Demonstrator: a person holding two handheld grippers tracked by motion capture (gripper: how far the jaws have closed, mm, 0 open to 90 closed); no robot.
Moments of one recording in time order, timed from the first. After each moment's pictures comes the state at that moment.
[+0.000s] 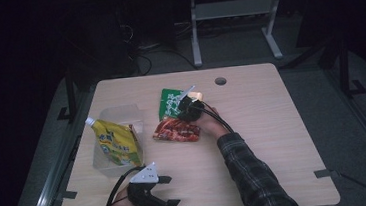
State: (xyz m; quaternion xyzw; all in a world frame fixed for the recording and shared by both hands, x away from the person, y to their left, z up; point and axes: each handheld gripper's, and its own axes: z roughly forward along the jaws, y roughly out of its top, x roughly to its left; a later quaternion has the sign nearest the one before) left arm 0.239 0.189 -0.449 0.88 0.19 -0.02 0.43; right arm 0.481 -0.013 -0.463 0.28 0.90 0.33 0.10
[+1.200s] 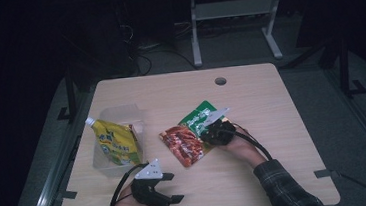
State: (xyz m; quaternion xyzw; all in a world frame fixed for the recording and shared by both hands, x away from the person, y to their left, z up) left arm 0.245 0.176 -0.448 0.88 0.21 -0.02 0.43; right arm 0.382 -0.095 -0.455 0.27 0.88 0.37 0.10
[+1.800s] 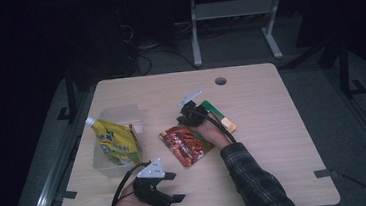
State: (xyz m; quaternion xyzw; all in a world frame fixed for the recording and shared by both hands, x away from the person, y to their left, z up) left arm 0.247 0.175 -0.449 0.88 0.20 -0.02 0.43; right arm 0.452 -0.016 -0.456 0.31 0.87 0.37 0.10
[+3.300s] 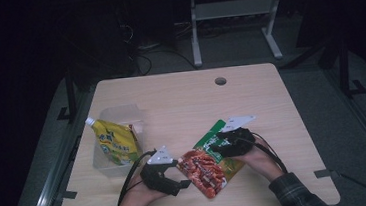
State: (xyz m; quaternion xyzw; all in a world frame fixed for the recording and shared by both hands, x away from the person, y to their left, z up) left arm 0.275 0.144 -0.441 0.88 0.25 0.02 0.40; right arm 0.328 -0.137 -0.436 0.31 0.85 0.41 0.11
